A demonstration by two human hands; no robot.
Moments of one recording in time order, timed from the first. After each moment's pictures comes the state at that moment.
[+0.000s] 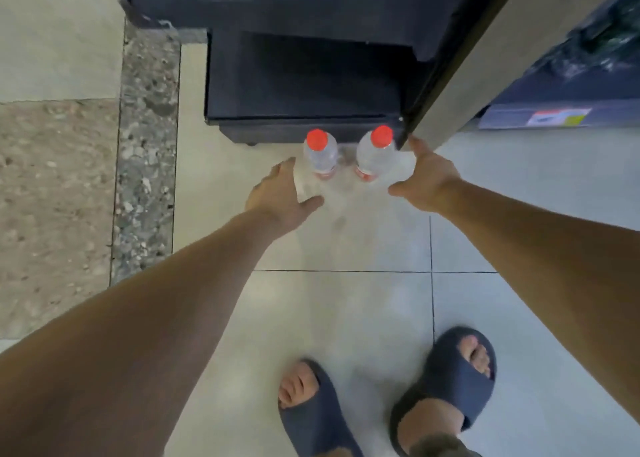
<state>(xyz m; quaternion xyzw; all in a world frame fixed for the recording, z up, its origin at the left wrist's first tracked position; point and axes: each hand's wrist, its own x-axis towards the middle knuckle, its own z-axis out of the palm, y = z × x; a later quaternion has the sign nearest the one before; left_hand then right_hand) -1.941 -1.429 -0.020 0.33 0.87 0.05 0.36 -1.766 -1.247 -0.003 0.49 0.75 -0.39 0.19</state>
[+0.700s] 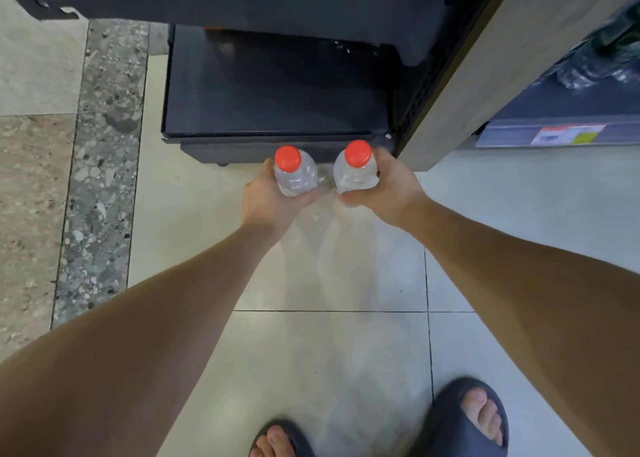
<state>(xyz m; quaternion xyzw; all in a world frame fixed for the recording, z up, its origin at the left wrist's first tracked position) -1.942 -1.380 -0.101 0.19 0.87 0.32 0.30 -1.797 -1.236 -0.085 0.45 0.72 -0.52 0.04</state>
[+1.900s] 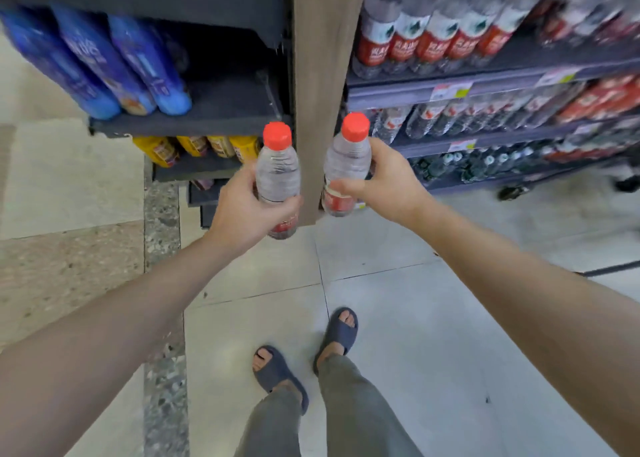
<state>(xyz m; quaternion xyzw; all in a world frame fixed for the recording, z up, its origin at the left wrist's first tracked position) -1.814 -1.399 0.580 0.38 0.76 0.43 0.29 -1.624 -1.254 0.633 0.44 0.74 -0.49 -0.12</state>
